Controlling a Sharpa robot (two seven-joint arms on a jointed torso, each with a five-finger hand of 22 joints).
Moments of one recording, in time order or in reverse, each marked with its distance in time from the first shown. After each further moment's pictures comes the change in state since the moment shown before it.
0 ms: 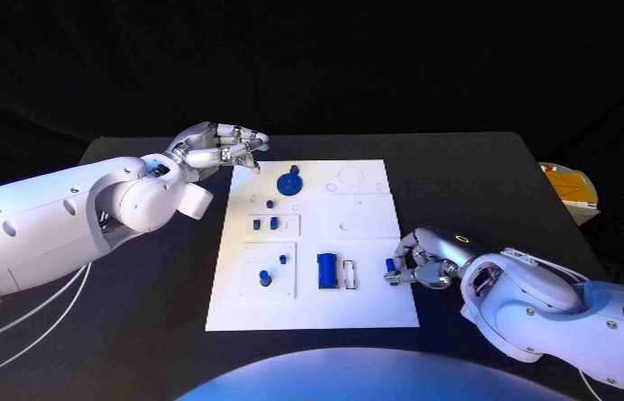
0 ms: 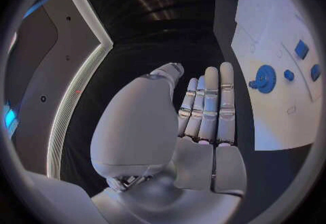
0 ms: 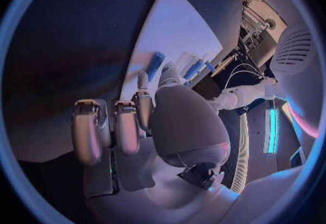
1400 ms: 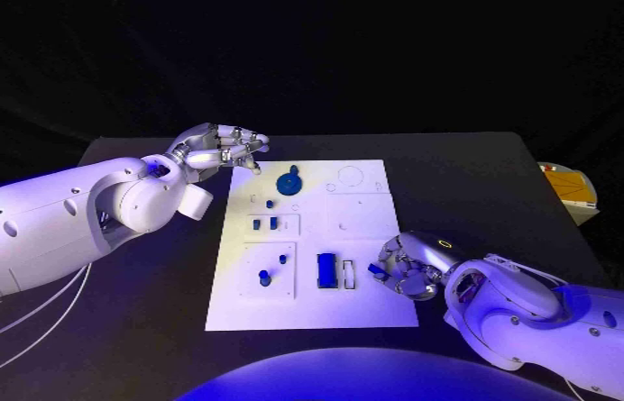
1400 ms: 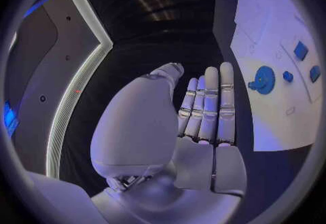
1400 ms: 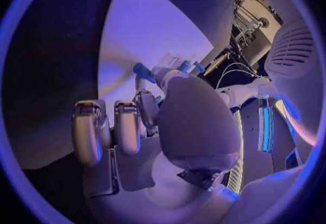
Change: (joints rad) left arm -0.002 0.002 -0.001 -0.003 0.000 0.006 -0.004; left_hand 0.000 0.000 0.000 0.000 0.000 0.000 0.000 0.004 -0.001 0.000 0.000 0.000 0.000 0.000 0.000 0.000 -0.001 0.000 0.000 0.000 -0.004 -0.001; right arm -0.020 0.055 0.003 0.024 -0.010 -0.030 -0.002; right_hand -0.017 -0.206 0.758 0.037 0.022 0.007 0.004 0.001 0.052 0.018 -0.011 -0.012 -0.188 0.000 -0.004 0.008 0.001 0.000 0.000 0.000 0.019 0.001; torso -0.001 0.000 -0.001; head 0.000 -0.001
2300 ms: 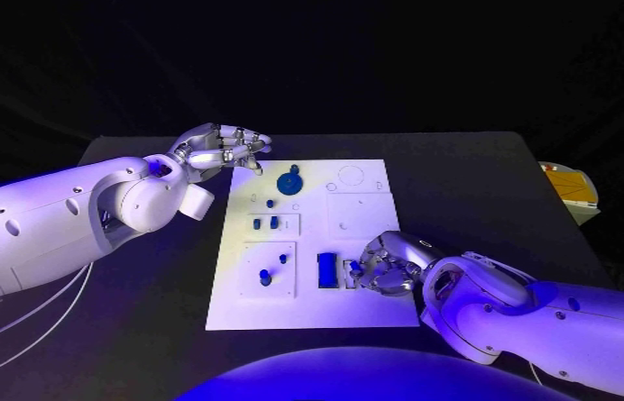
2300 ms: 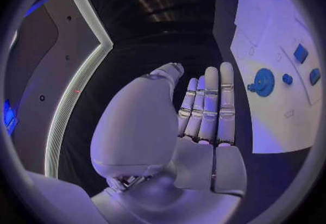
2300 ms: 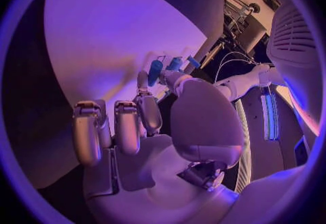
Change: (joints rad) left arm -0.001 0.001 0.000 0.002 0.000 0.010 -0.004; left_hand 0.000 0.000 0.000 0.000 0.000 0.000 0.000 0.000 0.000 -0.004 -0.004 0.000 -0.001 0.000 0.000 0.000 0.000 0.000 0.004 -0.004 0.000 0.000; right arm 0.001 0.098 0.001 -0.044 0.138 -0.027 0.012; right_hand -0.241 -0.013 0.013 -0.077 0.158 0.044 -0.022 0.005 0.010 0.011 -0.004 0.028 0.000 0.000 0.000 0.004 0.000 0.000 0.000 0.000 0.008 0.000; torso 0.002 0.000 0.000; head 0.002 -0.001
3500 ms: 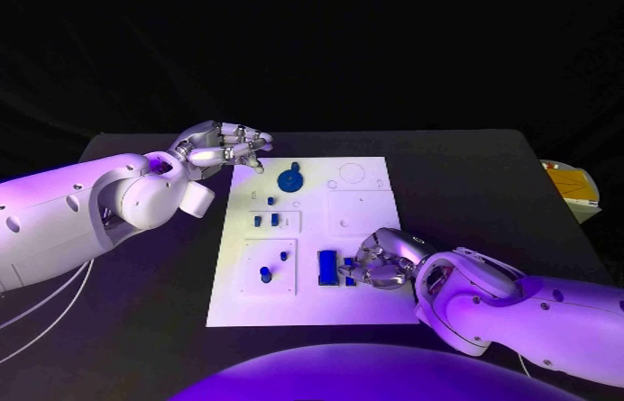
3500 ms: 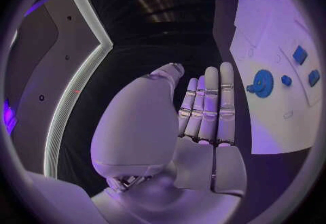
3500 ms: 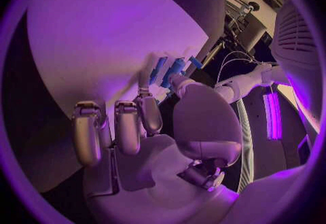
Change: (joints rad) left arm 0.000 -0.001 0.000 0.002 -0.001 0.006 -0.007; left_hand 0.004 0.004 0.000 0.000 0.000 0.000 0.000 0.005 -0.001 0.000 0.000 0.004 -0.001 0.000 0.000 0.000 -0.001 0.000 0.000 0.000 0.000 -0.001; right arm -0.001 0.040 0.000 -0.040 0.022 0.007 -0.001; right_hand -0.116 0.003 -0.187 0.041 -0.157 0.011 -0.004 -0.002 -0.008 0.007 0.000 0.017 0.000 -0.003 -0.004 0.004 0.000 0.000 0.000 0.000 0.004 0.000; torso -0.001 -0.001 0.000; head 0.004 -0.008
